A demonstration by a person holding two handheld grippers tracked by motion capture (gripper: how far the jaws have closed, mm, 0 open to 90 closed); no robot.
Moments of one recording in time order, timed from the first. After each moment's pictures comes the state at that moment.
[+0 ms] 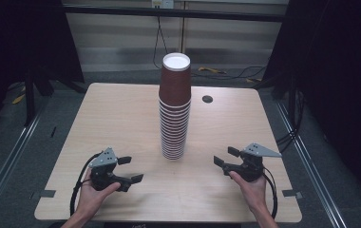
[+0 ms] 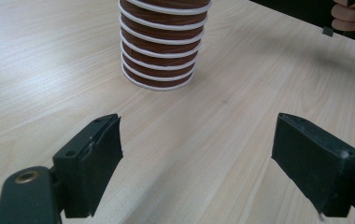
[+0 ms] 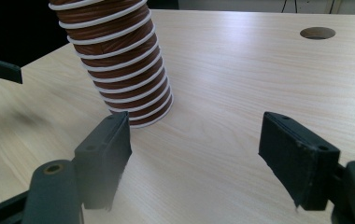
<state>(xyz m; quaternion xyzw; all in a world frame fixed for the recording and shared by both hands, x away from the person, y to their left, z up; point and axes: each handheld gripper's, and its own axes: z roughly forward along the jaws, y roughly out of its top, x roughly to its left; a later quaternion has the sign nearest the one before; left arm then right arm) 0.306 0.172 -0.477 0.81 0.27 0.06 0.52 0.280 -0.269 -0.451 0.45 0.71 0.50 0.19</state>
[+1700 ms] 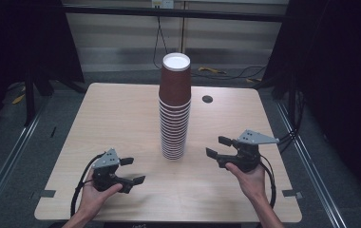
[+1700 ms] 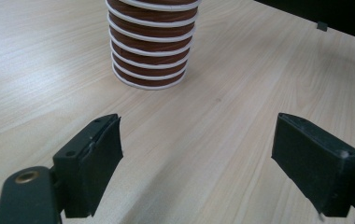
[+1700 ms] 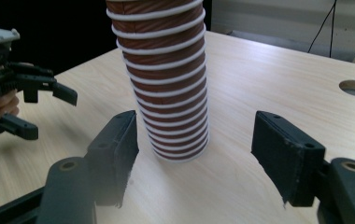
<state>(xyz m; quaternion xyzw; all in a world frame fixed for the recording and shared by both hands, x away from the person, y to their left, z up) 0.304 0.166 -0.479 0.81 0.26 0.05 0.52 0.288 -0.242 -0.395 0.38 0.75 0.51 0.18</state>
